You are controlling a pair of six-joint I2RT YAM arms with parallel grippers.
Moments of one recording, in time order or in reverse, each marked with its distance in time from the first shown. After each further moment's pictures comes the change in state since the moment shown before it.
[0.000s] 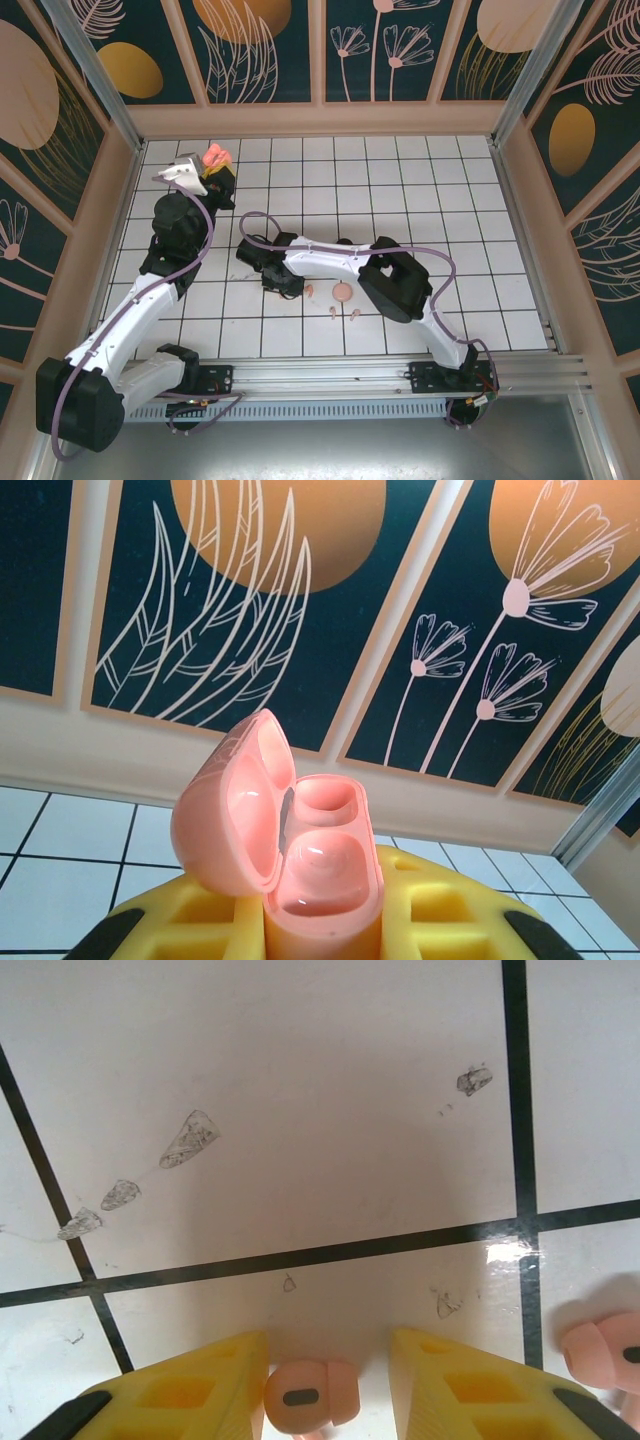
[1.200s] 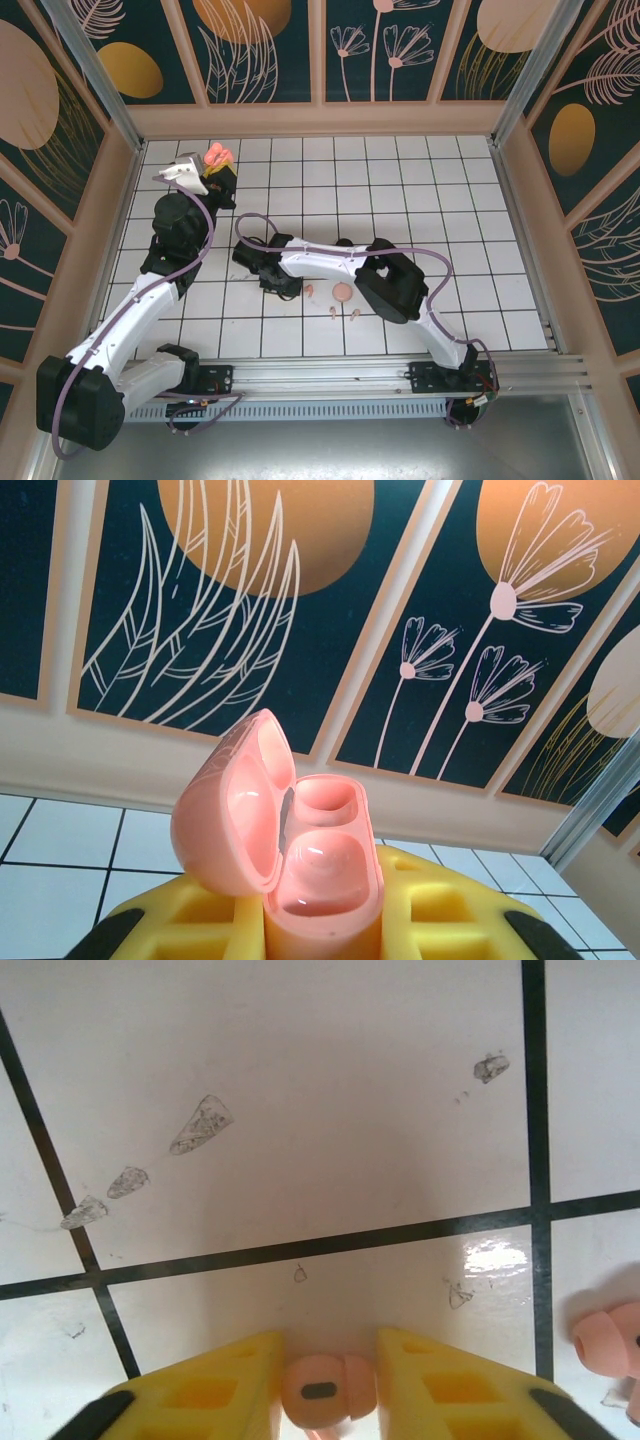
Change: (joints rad) left arm 0.000 0.007 -0.001 0.021 0.014 -0.006; right arm 0.016 0.026 0.041 -0.035 0.018 -0.001
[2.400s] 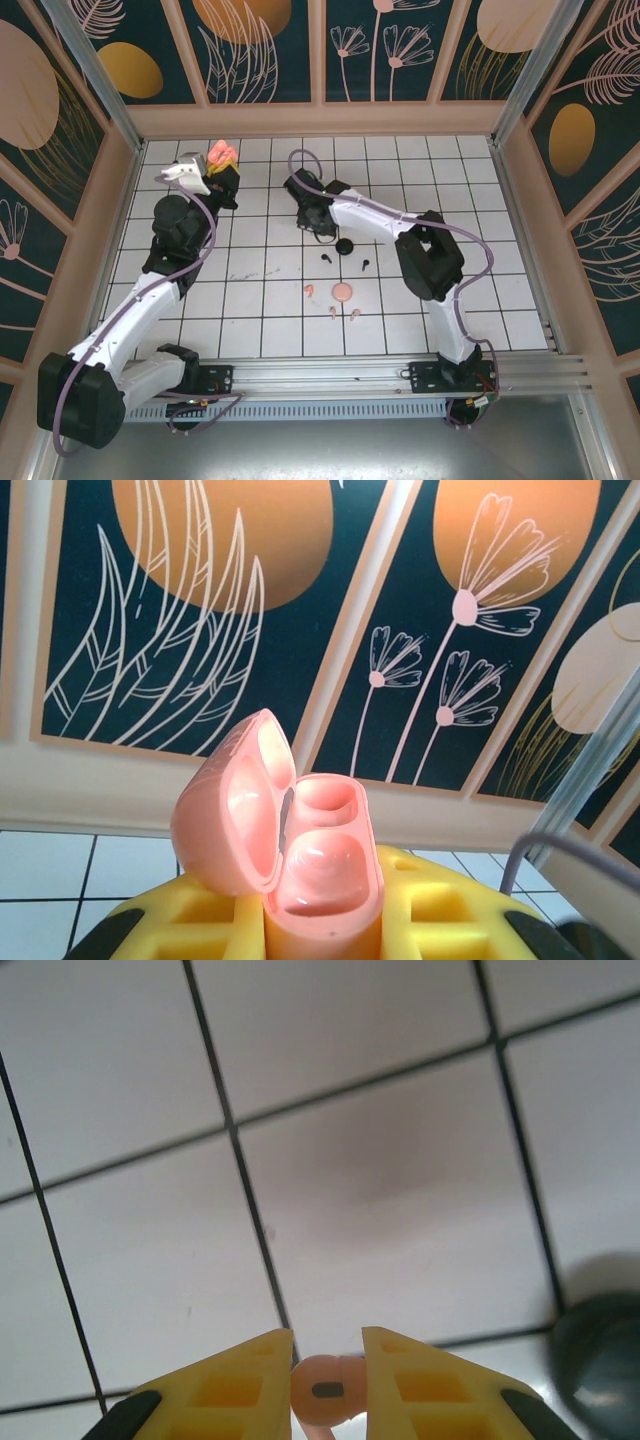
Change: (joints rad) left arm 0.000 0.006 -0.034 0.097 0.066 0.030; right arm -0.367 -0.150 -0.061 0.198 0.064 -0.278
